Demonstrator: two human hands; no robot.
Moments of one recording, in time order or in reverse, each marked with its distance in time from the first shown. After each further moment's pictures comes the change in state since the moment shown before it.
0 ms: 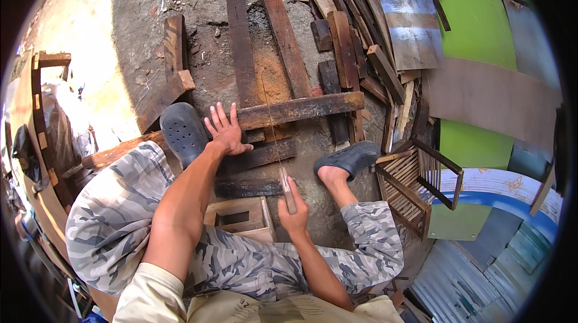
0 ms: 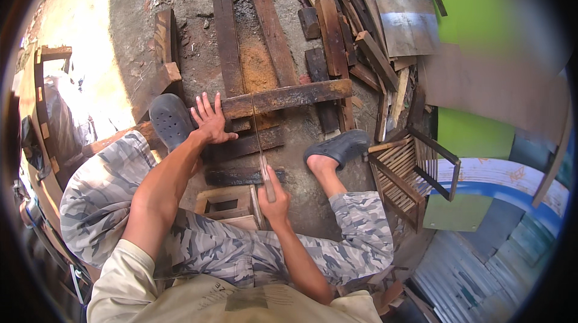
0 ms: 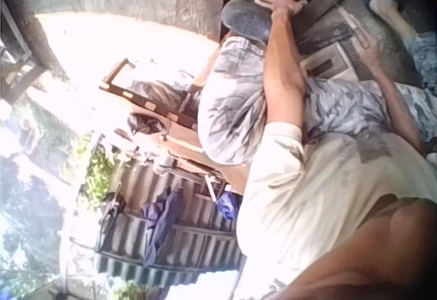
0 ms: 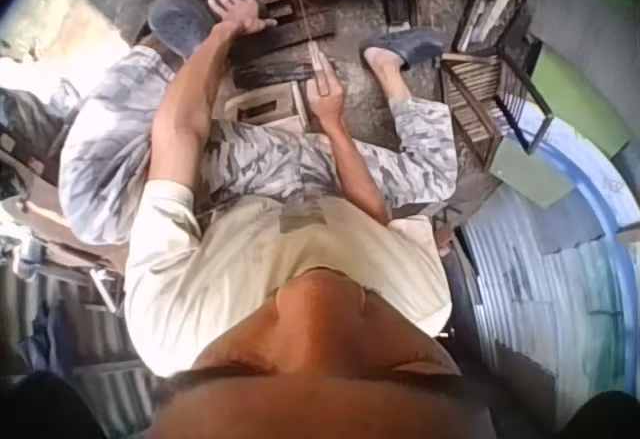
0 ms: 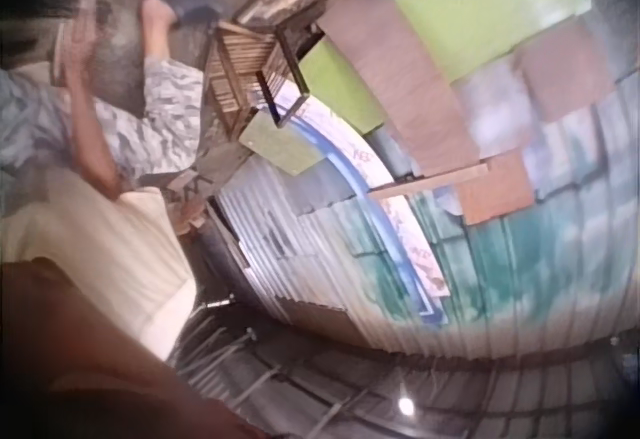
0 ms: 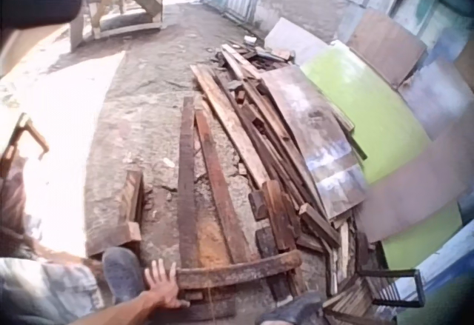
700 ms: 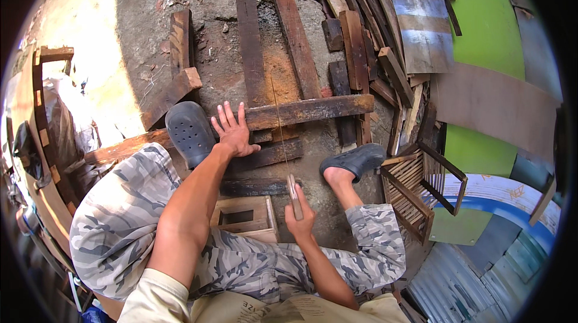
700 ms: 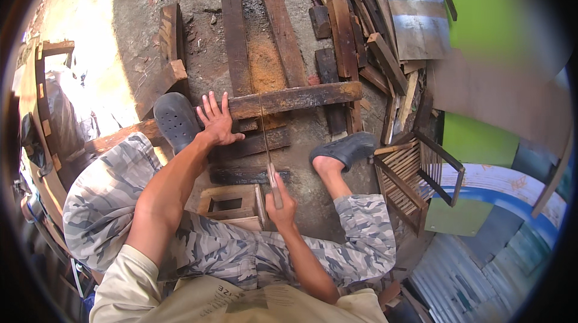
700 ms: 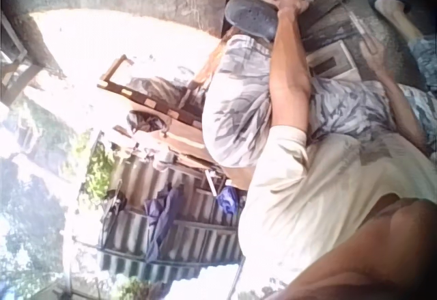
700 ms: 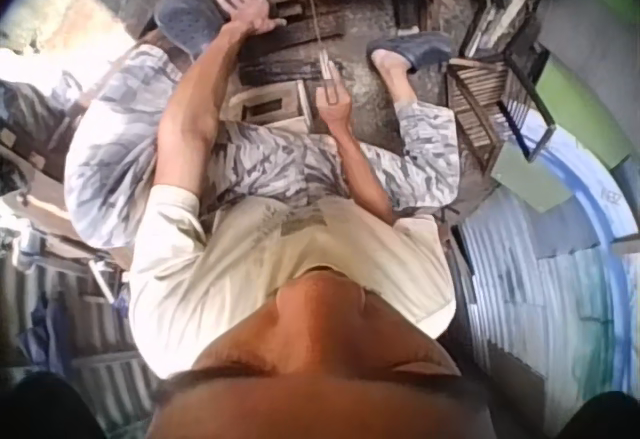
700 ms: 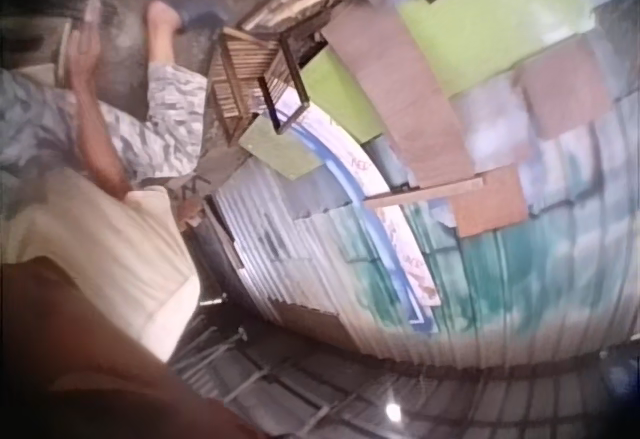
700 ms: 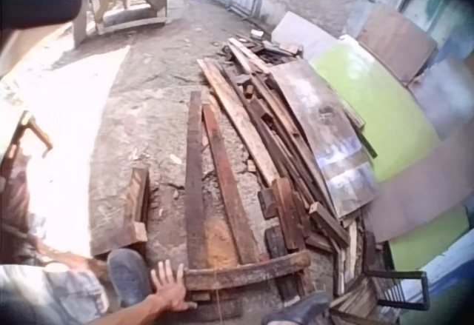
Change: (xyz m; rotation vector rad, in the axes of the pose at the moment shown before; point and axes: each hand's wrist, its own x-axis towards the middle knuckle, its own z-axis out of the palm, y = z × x) left_hand 0.004 0.006 -0.001 -0.004 0.023 0.024; right_hand -0.011 0.012 -0.007 -0.033 -0.068 0.058
